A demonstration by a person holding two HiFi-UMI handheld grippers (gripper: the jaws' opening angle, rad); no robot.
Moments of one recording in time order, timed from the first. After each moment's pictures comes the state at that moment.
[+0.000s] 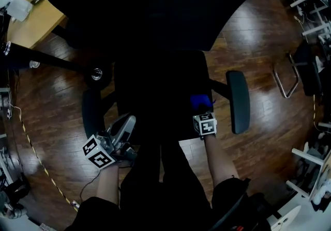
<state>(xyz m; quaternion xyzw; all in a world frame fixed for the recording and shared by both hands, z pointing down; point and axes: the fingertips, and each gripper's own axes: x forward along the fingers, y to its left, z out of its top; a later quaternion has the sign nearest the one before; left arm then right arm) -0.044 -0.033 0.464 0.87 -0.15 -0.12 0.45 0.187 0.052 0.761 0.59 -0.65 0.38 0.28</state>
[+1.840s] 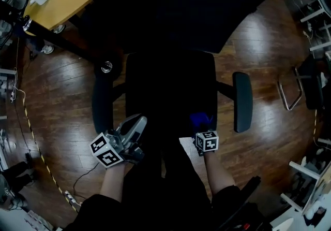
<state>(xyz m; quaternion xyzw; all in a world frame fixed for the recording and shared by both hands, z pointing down) -0.057 0.011 0.447 0.87 -0.16 -0.13 0.44 0.128 0.144 0.770 0.56 -0.67 0.44 0.22</state>
